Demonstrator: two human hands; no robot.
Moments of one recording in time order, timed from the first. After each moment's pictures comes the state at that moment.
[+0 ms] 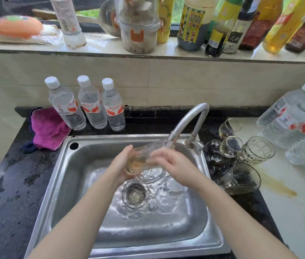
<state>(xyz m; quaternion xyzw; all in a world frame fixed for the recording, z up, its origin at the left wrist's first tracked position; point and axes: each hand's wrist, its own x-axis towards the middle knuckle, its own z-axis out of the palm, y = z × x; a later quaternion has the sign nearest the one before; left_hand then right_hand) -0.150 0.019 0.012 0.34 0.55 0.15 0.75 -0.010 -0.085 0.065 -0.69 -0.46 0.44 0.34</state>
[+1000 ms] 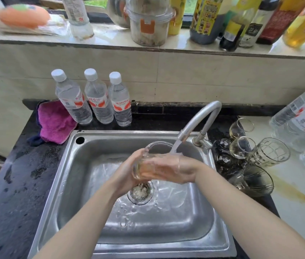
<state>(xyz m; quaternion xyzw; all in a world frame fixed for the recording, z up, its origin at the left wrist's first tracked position) -0.169 0.001 0.007 0.33 0.41 0.16 0.83 0.001 -0.052 0.027 -0.43 -0.28 0.81 0.29</state>
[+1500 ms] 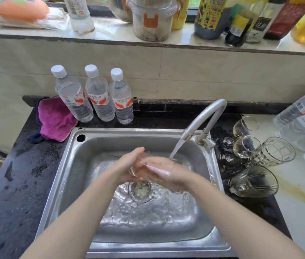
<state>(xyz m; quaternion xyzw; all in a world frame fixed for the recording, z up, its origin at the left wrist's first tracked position) -0.163 0.022 0.010 0.38 0.53 0.05 0.75 -0.032 -0.055 0.012 -0.52 -0.40 0.68 0.33</state>
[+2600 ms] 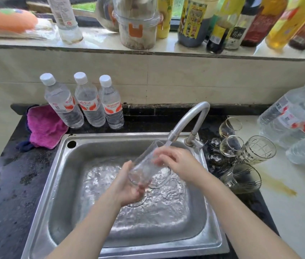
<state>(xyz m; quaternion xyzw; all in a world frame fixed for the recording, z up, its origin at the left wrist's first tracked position) -0.163 -0.018 -0.001 0.03 0.47 0.08 0.88 0.010 -0.082 0.051 -0.68 -0.53 0.39 0.32</state>
